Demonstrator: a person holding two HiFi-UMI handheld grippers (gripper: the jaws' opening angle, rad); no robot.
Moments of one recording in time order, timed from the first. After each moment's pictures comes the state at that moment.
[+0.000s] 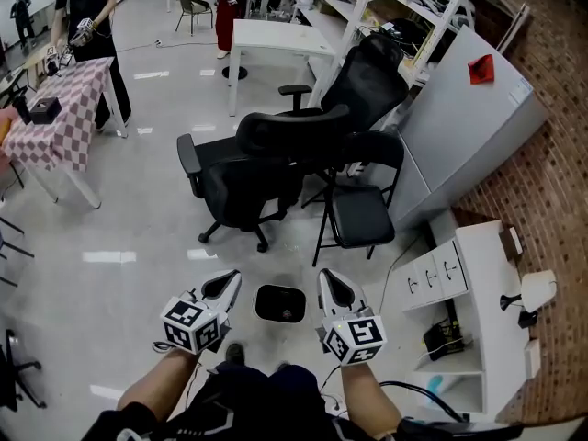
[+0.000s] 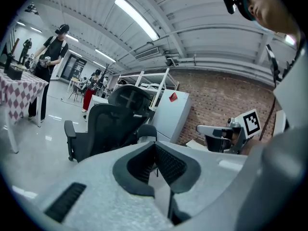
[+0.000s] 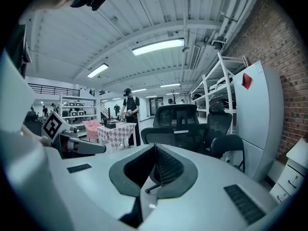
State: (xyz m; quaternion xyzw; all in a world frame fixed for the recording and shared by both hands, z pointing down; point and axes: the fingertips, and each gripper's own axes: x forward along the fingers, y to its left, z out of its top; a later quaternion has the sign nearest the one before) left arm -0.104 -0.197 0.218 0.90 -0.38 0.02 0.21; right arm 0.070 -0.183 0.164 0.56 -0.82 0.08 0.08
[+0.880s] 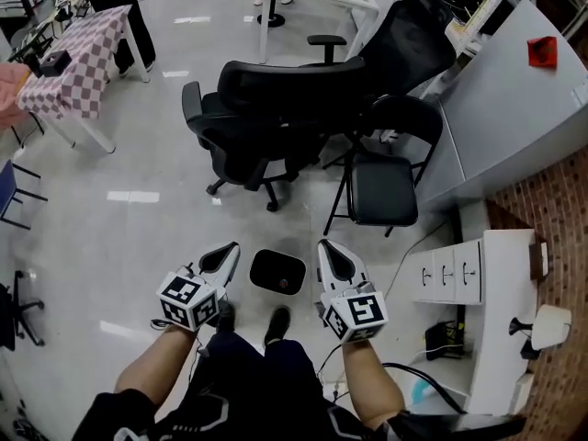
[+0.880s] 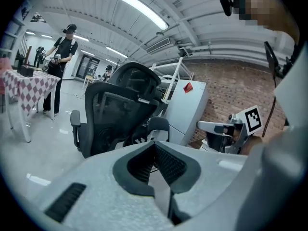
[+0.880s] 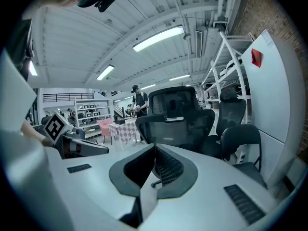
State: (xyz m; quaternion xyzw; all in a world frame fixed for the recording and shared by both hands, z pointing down) left arm -0.016 -0.240 0.285 0.86 -0.45 0.06 0.24; right arm 0.152 -0.260 0.230 0.47 -0.87 0.11 0.09
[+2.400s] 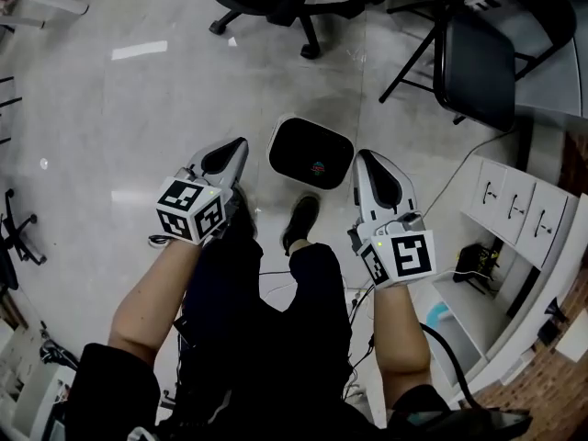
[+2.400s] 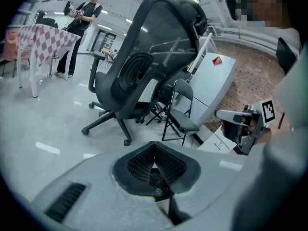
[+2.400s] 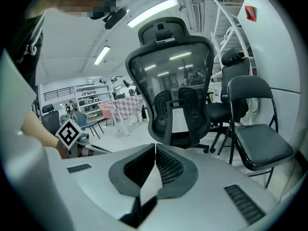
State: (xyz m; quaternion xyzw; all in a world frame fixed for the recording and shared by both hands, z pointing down) left arm -0.045 -0.263 0.658 0.79 -0.47 0.13 0.37; right arm 0.134 -0.291 0.556 0.43 -0.87 0.18 0.16
